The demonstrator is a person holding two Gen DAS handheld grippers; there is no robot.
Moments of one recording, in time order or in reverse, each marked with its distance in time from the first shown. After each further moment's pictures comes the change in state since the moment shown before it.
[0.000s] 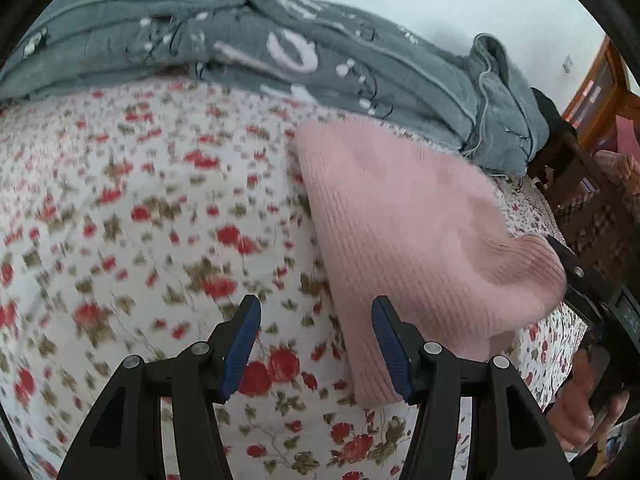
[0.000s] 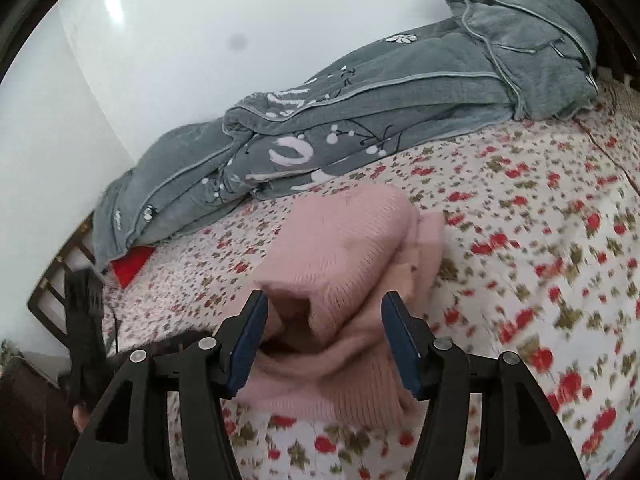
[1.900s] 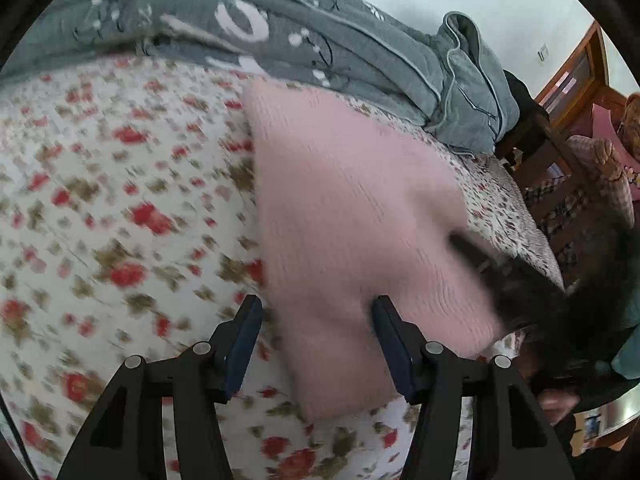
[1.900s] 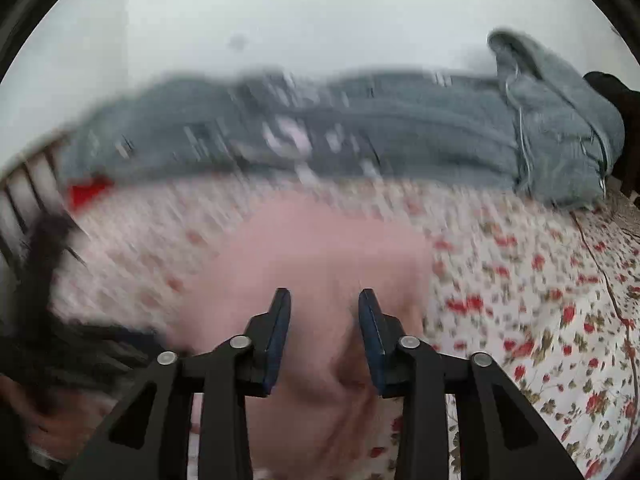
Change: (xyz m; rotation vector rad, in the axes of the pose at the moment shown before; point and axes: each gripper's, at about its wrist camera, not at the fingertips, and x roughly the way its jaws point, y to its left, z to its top) left arm 0.014 -0.025 0.003 0.062 0.054 -0.124; right arm 0.040 -0.003 -0.021 -0.323 0.021 -0.234
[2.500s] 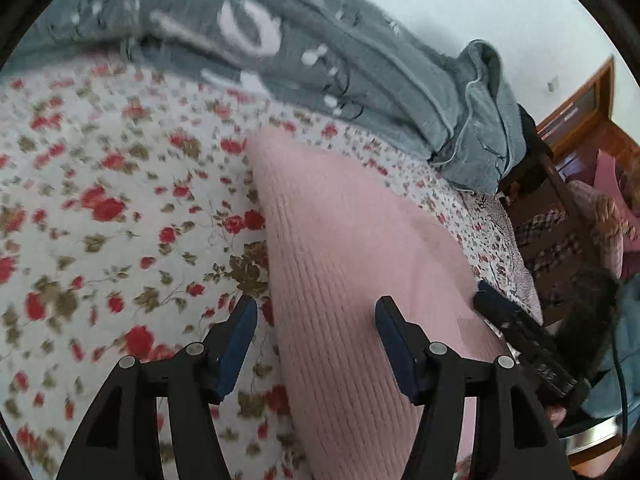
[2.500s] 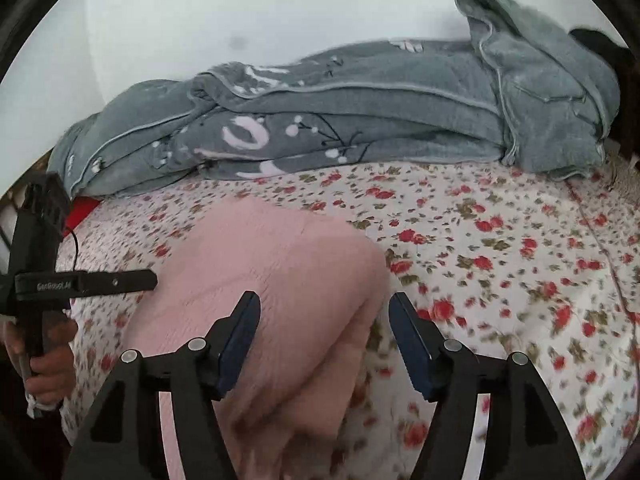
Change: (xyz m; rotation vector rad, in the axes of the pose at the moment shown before) left arm 0.047 0.037 0.083 -0.107 0.072 -0.119; right arm 0.024 -0.059 0.045 0.180 0.081 0.115
